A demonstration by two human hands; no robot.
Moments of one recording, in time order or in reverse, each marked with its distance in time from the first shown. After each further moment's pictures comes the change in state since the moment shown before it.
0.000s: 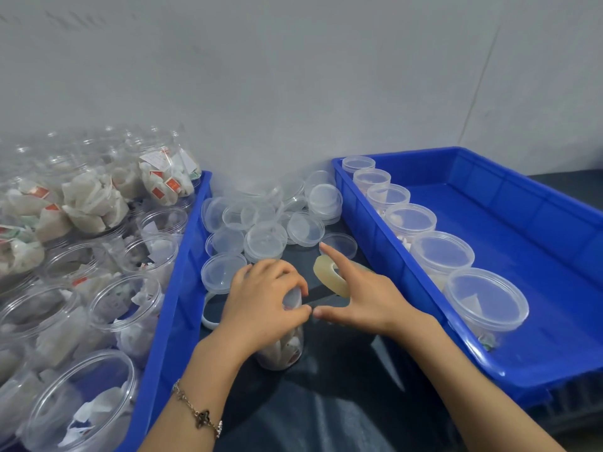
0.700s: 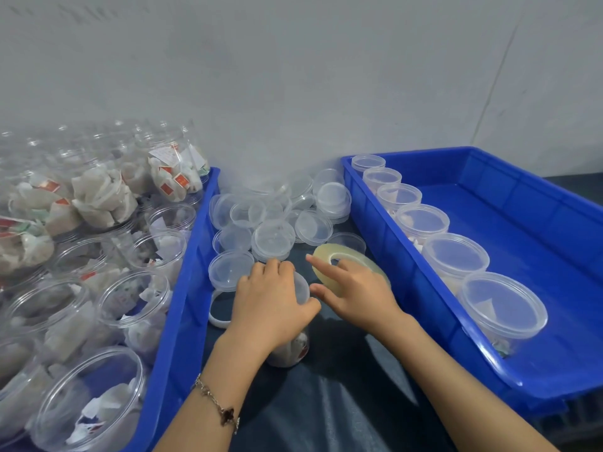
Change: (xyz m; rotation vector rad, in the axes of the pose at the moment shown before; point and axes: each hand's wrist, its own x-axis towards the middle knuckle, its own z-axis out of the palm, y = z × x) left_hand 0.007 0.010 0.004 0.210 -0.079 -0.268; right_hand 0.021 -0.007 0.026 -0.191 0.152 -0.043
